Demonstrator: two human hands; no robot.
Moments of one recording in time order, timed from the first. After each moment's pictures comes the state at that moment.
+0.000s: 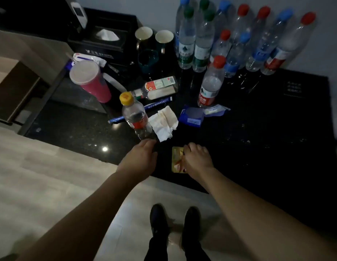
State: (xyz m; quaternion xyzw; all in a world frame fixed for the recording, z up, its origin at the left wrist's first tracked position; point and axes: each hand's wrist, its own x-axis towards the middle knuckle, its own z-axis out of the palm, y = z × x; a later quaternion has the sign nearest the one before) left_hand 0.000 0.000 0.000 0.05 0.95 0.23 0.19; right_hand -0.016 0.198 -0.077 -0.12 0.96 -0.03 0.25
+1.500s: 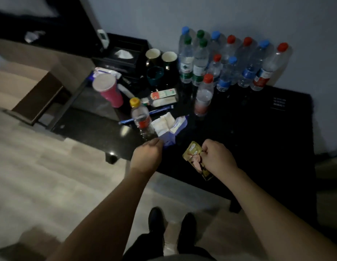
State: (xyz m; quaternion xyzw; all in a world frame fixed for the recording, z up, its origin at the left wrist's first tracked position) left_hand 0.034 0.037 0.037 0.10 0.99 0.03 0.01; right_hand 0.019 0.263 0.056 0.01 0.96 -0.22 0.16
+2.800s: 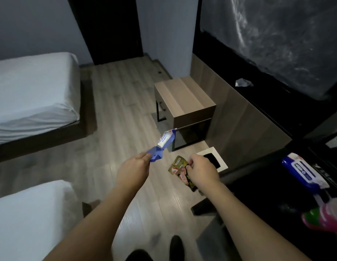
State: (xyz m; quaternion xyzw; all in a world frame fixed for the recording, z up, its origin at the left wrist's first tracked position) left_hand 0.151 -0.627 0.068 -0.35 0.93 0.04 -0.11; right_hand -0.024 -0.490 0.093 -0.39 0.88 -0.18 0.20
